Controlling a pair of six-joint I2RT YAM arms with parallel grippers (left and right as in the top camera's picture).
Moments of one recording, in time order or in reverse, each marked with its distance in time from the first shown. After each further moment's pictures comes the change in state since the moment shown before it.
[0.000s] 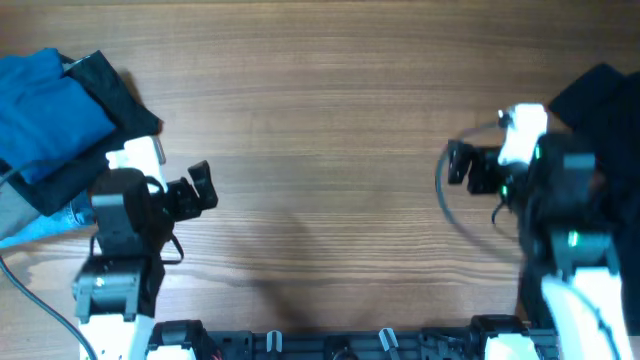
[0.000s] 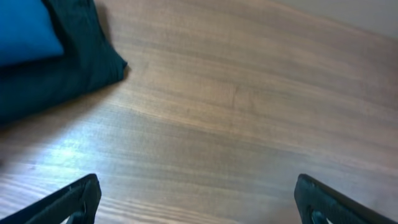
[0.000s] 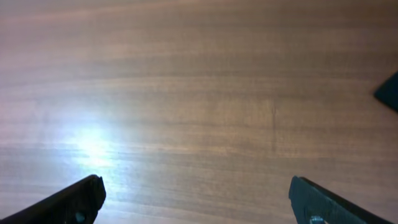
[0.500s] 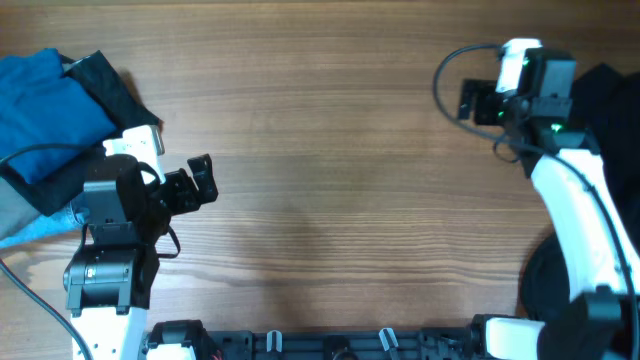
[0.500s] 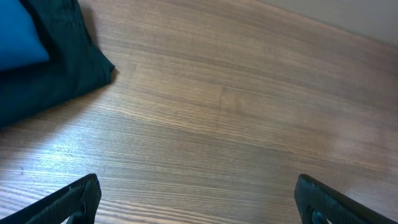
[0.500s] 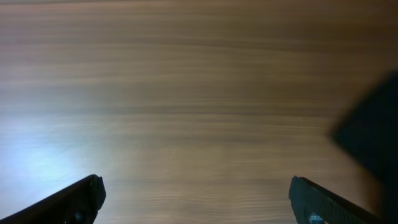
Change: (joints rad) left arm 0.000 0.036 0.068 -0.039 0.046 0.000; right arm -0.073 0.475 0.211 0.210 0.182 -0.072
